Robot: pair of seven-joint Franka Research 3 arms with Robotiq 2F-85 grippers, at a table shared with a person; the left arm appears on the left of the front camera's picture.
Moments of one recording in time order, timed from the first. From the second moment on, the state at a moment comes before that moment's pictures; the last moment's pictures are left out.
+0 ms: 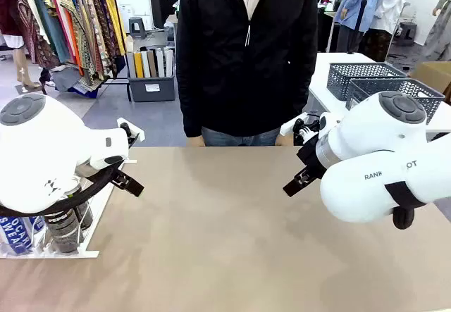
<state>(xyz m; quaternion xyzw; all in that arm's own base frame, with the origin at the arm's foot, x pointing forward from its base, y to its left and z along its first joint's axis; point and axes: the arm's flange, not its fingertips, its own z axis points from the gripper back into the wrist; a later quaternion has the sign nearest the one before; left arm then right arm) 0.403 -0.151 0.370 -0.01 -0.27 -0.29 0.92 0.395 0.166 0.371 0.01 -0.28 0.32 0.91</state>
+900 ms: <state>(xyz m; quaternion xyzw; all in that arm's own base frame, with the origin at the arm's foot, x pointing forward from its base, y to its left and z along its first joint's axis) 0.403 -0.151 0.370 -0.01 -0.27 -0.29 0.92 0.395 0.166 0.371 0.01 -0.28 0.32 0.91</state>
